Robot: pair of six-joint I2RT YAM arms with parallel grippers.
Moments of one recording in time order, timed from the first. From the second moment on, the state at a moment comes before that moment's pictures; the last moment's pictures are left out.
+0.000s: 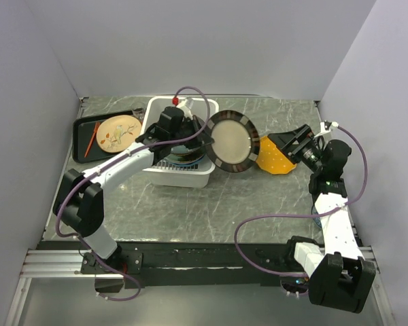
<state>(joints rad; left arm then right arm) -0.60 1.63 1.29 -0.06 0.25 -0.78 -0.22 0.95 0.67 0.15 -0.72 0.91</state>
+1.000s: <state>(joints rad) -0.36 1.48 1.13 0.02 0.42 -0.88 -0.22 0.96 0.67 0.17 -0.72 0.91</state>
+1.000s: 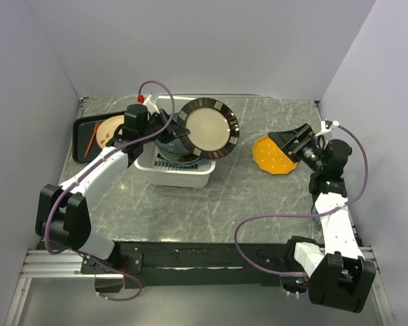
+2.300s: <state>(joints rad) -0.15 1.36 0.92 0.16 0.46 -0.99 -0.22 0.98 0.67 0.20 -0.72 0.92</state>
